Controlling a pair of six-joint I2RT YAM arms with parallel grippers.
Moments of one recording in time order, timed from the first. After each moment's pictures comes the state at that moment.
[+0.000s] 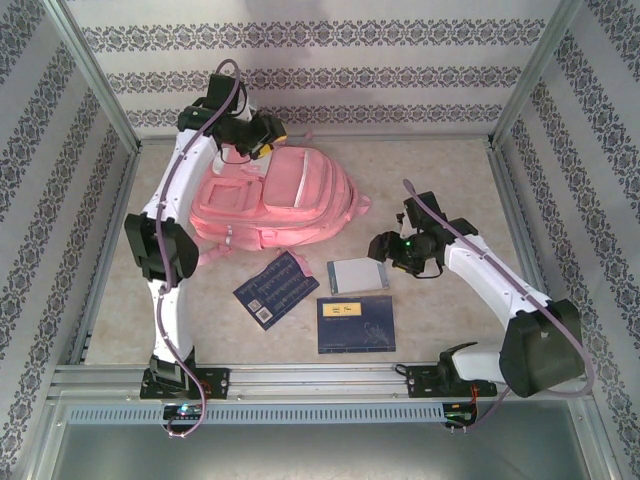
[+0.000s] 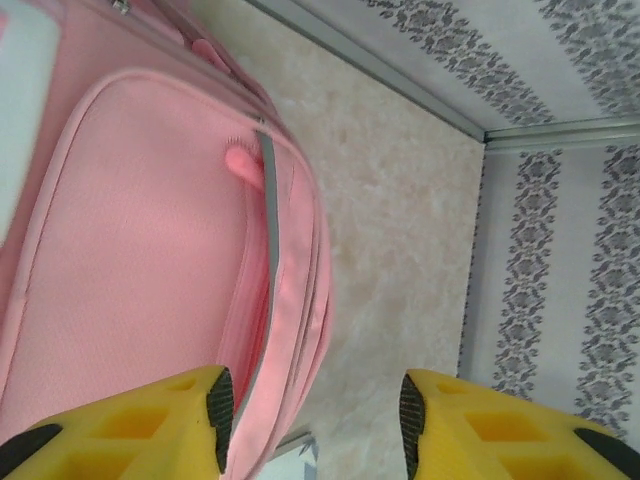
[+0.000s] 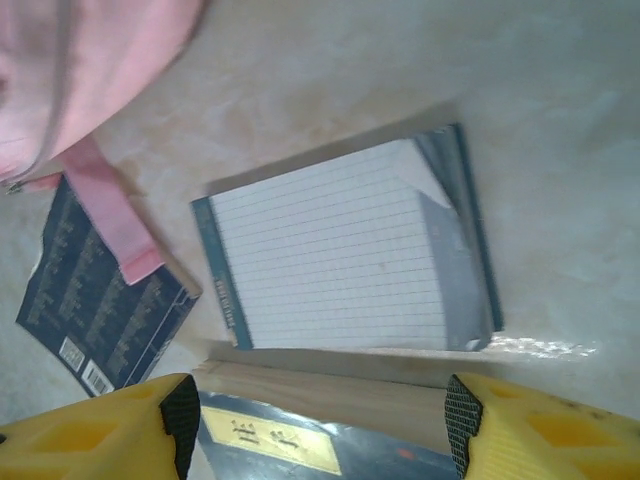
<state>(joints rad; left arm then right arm) -0.19 2.08 2.25 -1.00 0.49 -0.72 0.29 1.33 0.92 -0.77 -0.36 0.61</state>
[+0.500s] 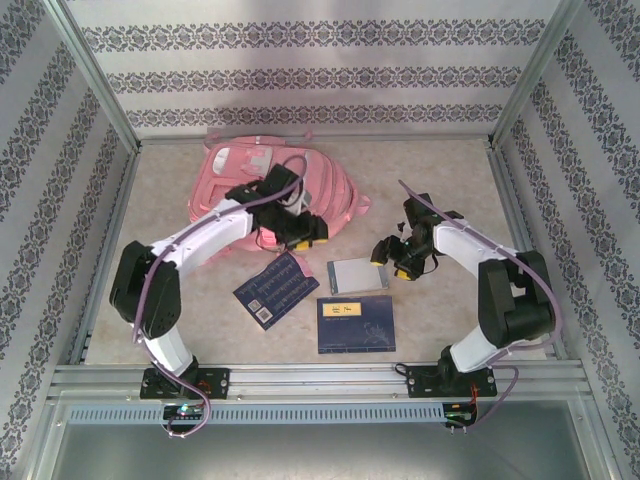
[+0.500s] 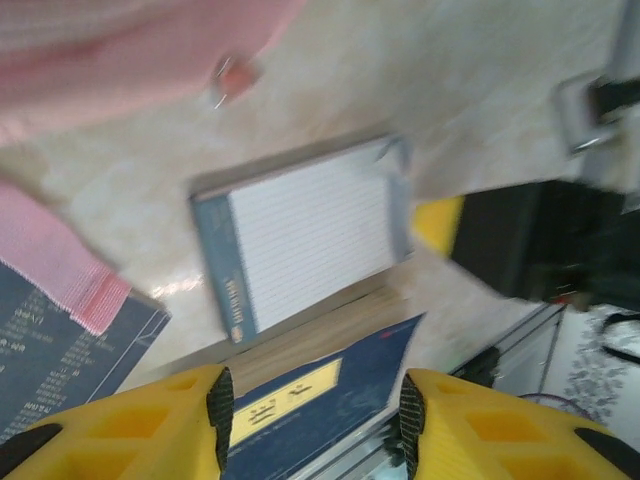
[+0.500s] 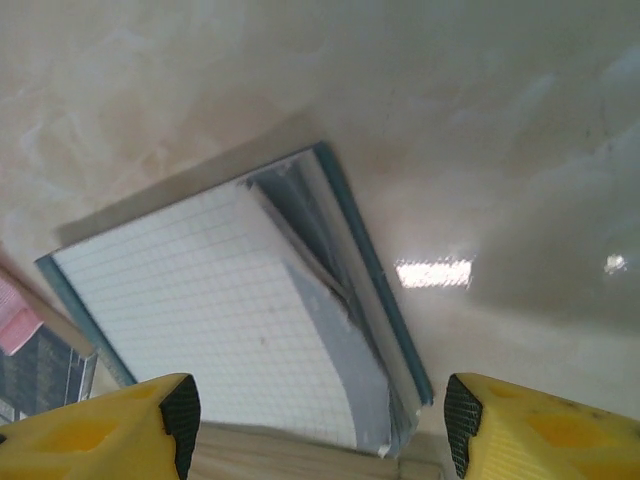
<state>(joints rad) -0.55 1.73 1.36 -0.72 0.51 -0.74 0.20 1.59 0.93 -0.73 -0.42 0.57</state>
